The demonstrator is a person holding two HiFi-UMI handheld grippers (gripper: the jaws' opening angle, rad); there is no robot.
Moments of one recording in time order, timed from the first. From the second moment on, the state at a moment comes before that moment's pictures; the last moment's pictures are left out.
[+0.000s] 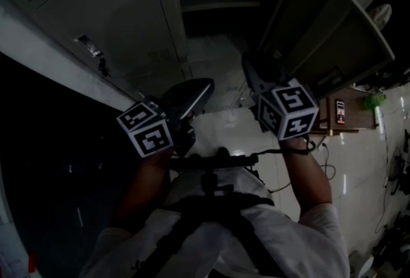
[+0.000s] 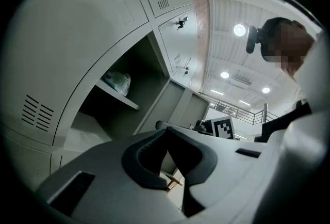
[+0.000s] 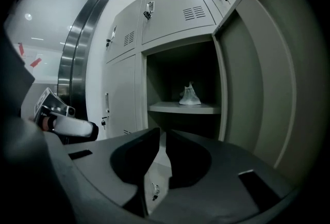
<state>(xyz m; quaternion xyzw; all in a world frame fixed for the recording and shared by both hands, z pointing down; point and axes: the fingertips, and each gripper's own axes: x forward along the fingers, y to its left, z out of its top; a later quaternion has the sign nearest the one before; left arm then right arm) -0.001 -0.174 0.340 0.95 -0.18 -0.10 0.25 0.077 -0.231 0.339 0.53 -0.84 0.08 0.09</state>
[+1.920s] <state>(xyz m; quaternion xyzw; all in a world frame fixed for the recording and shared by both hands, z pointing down) -0.018 -0.006 0.407 0.94 -0.17 -0.08 0.29 0.089 -0.058 0.420 0.55 -0.81 0.18 0.06</state>
